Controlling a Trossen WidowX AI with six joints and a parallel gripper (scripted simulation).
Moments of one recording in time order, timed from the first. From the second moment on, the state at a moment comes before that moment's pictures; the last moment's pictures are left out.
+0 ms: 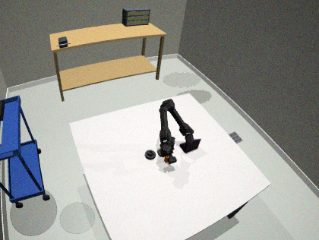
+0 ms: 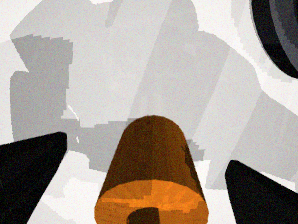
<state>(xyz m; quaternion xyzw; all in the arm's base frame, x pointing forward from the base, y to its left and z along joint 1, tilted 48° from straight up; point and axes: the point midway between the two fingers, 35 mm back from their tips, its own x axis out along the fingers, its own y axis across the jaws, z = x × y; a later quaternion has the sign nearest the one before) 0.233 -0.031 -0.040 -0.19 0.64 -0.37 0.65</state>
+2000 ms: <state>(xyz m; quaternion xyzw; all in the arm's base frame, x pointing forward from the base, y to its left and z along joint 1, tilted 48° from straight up) 0.247 0.052 0.052 -0.19 0.64 -0.37 0.64</state>
